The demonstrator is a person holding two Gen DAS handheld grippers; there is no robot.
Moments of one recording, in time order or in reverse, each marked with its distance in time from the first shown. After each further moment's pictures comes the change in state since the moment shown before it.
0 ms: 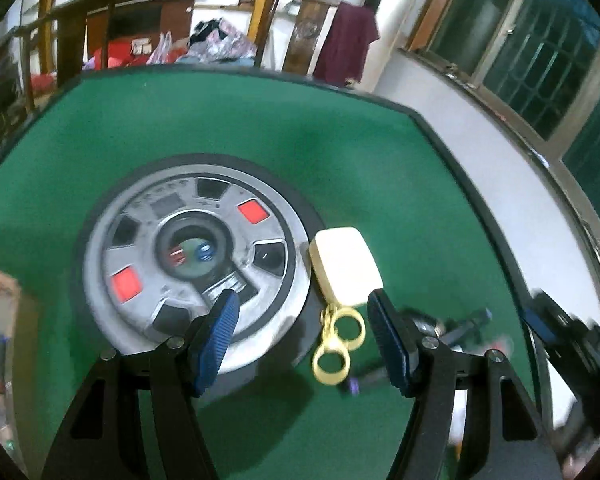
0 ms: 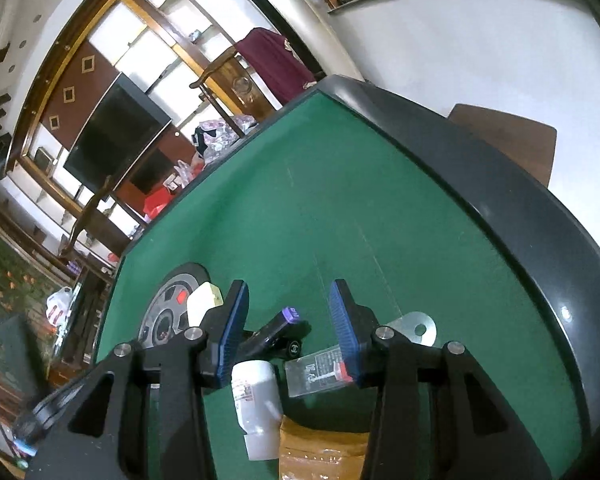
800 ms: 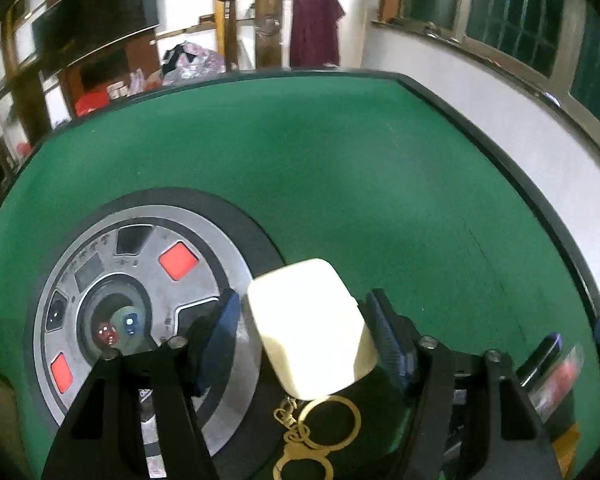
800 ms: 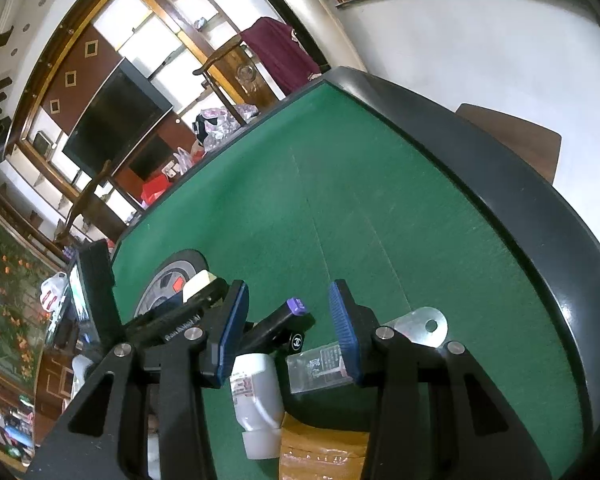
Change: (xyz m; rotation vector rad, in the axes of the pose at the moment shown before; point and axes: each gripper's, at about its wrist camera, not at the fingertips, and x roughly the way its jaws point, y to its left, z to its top) left arm 0.056 -0.048 -0.002 0.239 -0.019 0.116; right arm 0.006 -0.004 -0.006 -0.030 0.027 -0.012
